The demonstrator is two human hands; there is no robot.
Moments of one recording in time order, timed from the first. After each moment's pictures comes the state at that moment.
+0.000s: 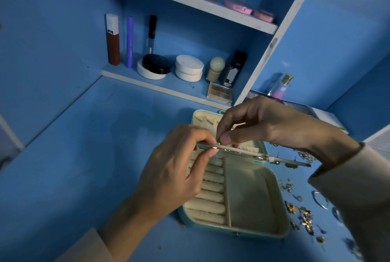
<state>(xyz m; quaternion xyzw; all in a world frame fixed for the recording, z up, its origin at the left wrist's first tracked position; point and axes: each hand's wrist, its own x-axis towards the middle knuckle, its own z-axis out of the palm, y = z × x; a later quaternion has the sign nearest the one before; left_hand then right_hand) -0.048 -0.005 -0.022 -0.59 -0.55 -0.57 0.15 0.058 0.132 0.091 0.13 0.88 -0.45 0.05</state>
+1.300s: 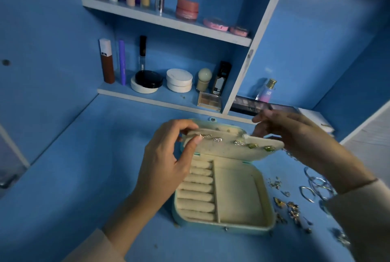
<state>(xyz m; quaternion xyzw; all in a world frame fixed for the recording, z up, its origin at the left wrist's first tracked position) -0.051 0.010 -0.017 -0.53 -0.59 -0.60 0.12 0.129 0.164 0.069 0.29 0.73 -0.58 -0.21</state>
